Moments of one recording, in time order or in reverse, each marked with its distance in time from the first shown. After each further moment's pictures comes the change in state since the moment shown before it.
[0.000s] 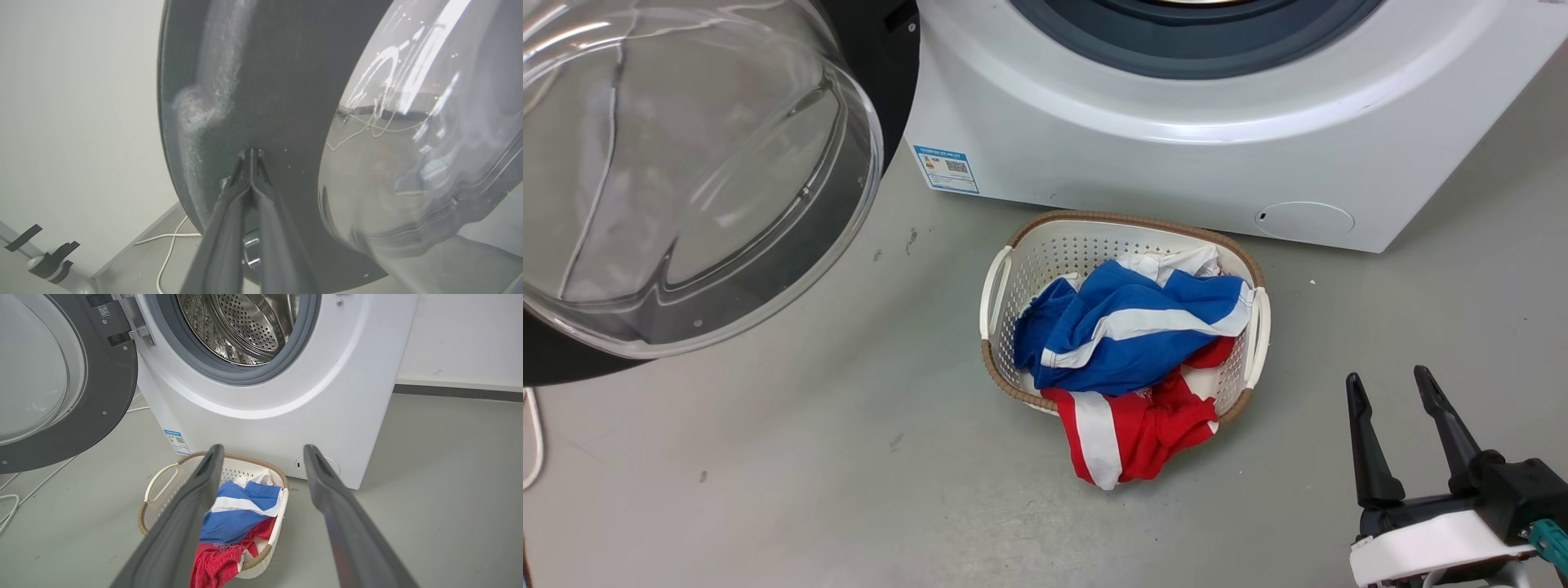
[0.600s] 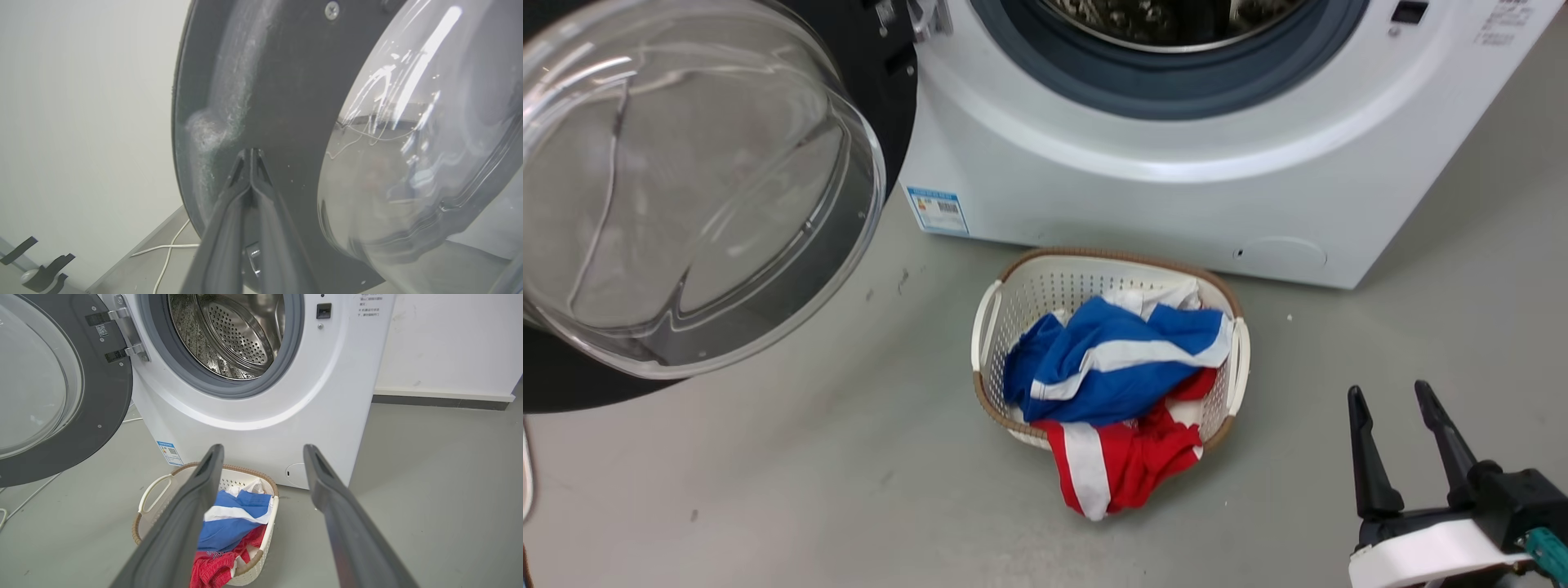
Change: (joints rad) left arm -0.026 -0.016 0.075 0.059 0.111 -0.081 0.000; right arm 0.007 0.016 -0.019 0.026 -0.005 0.000 0.000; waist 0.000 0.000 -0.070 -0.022
